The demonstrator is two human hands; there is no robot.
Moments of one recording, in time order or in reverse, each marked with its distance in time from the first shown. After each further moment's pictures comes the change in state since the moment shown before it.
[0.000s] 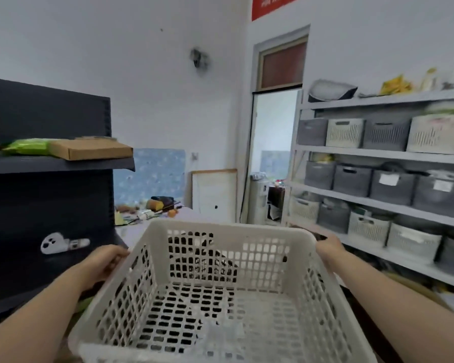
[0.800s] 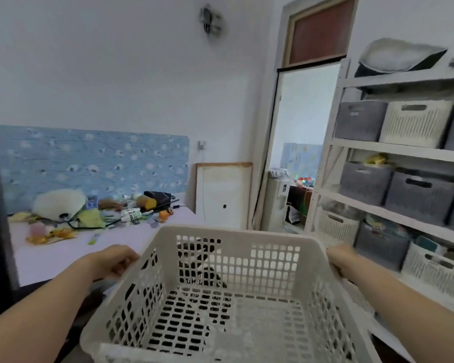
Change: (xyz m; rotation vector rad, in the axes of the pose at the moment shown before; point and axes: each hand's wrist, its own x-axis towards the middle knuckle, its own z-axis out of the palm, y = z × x) left_hand 0.393 0.114 0.165 0.171 -0.069 -0.156; right_hand 0.443 -0.075 0.121 -0.086 -0.062 -0.004
